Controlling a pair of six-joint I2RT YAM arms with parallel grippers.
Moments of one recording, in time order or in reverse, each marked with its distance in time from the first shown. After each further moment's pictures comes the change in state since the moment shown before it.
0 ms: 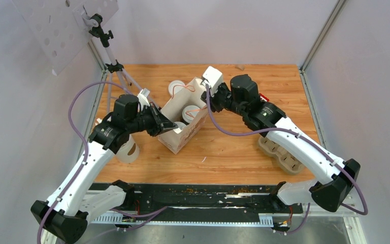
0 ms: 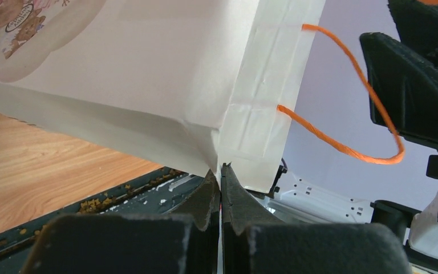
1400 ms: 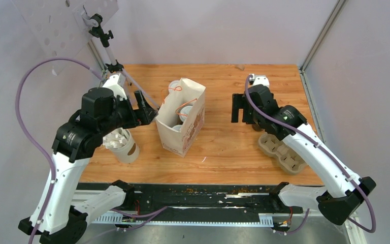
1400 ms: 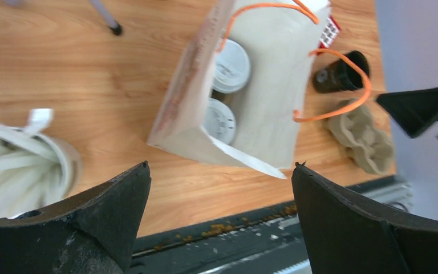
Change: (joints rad) left arm 0.000 -0.008 0.443 -0.423 -0.374 0.421; right arm -0.084 -0.130 -0.024 -0.577 0.485 0.756
